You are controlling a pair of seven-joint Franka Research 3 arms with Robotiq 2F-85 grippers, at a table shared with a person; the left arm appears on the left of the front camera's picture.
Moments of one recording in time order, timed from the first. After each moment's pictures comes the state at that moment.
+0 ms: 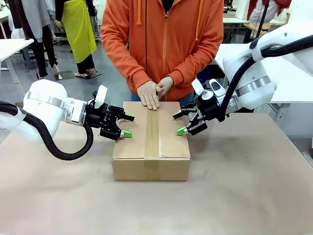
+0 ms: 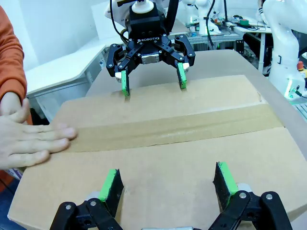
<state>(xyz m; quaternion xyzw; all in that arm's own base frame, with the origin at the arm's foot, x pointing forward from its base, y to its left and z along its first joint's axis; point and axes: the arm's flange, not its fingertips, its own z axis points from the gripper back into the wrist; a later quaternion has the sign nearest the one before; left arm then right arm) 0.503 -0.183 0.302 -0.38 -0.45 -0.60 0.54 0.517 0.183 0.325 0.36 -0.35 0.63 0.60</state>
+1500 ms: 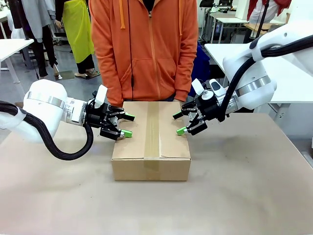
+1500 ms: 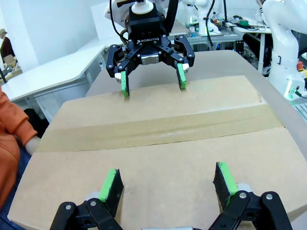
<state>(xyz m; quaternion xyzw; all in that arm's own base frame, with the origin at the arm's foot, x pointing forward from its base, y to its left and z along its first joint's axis) 0.503 -0.183 0.303 -0.39 -0.45 -0.60 0.53 0.517 0.183 0.325 0.36 -0.35 0.63 0.60</state>
